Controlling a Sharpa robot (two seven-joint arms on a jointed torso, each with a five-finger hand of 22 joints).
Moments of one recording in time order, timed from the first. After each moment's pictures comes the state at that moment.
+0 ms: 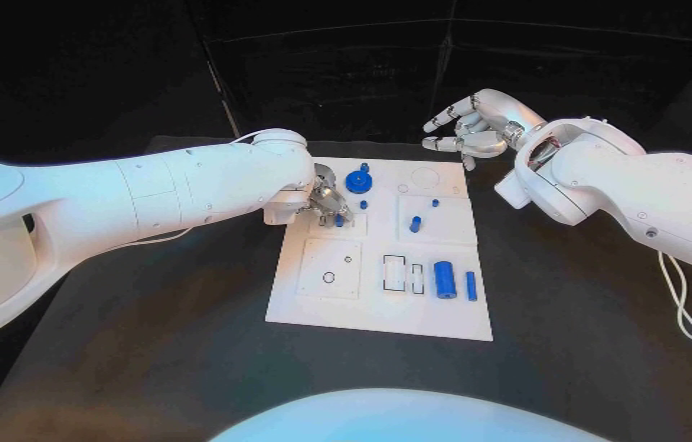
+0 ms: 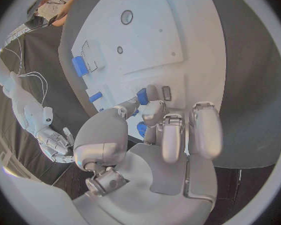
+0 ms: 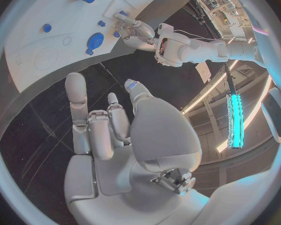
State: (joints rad) left arm 1.34 -0.55 -0.20 1.23 -1.01 0.23 -0.59; left_hand 0.75 -0.03 0.49 0.12 0.05 0.95 0.01 0.68 0.68 1.33 -0.05 1.20 1.07 1.46 -0.10 1.57 1.31 0.08 1.45 0.01 1.38 1.26; right arm 1.29 -0.78 0.00 1.48 -1.00 -0.32 -0.03; right_hand 1.30 -0.01 0.03 0.07 0.47 0.86 0.17 0.17 0.07 1.38 0.08 1.34 1.30 1.46 0.00 1.47 1.31 0.16 1.18 0.11 1.06 0.57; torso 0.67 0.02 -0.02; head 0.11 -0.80
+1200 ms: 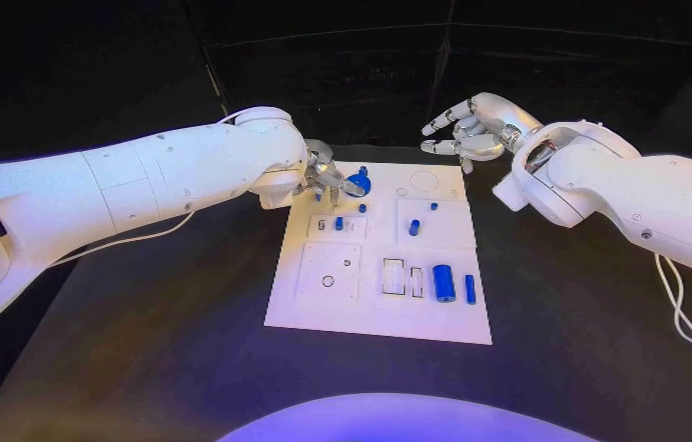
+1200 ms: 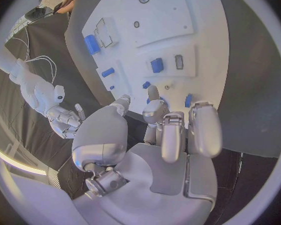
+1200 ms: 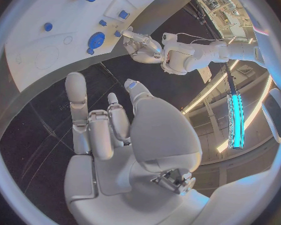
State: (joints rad) left arm 1.36 -0.61 -0.09 1.29 -1.01 0.17 -0.59; left_hand 0.79 -0.07 0.20 0.20 0.05 0.93 0.02 0.66 0.68 1.32 -0.04 1.19 1.03 1.47 -0.10 1.57 1.31 0.08 1.45 0.00 1.37 1.24; right arm 1.29 -0.77 0.00 1.47 -1.00 -0.32 -0.03; right_hand 1.30 -0.01 0.04 0.08 0.48 0.86 0.17 0.17 0.07 1.37 0.08 1.34 1.29 1.46 0.00 1.47 1.31 0.16 1.18 0.11 1.05 0.56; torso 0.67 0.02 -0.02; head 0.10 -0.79
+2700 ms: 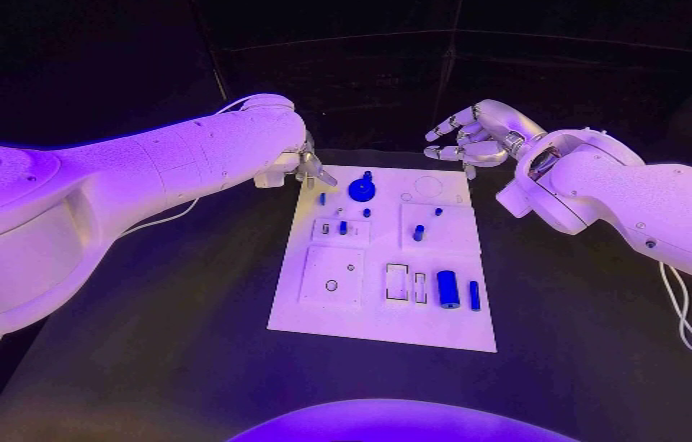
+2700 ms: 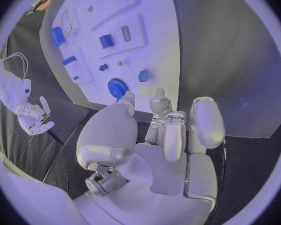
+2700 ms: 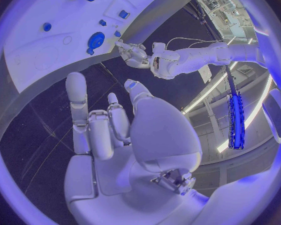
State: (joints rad) left arm 1.37 -0.45 -0.12 0.91 -1.09 0.28 -0.60; left_hand 0.98 0.02 -0.01 0.25 0.05 0.86 0.09 0.46 0.51 1.22 0.02 1.11 0.91 1.47 -0.06 1.57 1.31 0.08 1.41 0.05 1.31 1.17; right arm 1.29 -0.76 0.00 1.46 -1.00 -0.32 -0.02; right_hand 1.30 -0.01 0.04 0.08 0.48 0.86 0.17 0.17 0.07 1.37 0.08 1.34 1.29 1.46 0.00 1.47 1.31 0.16 1.17 0.10 1.05 0.55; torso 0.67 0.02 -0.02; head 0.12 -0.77
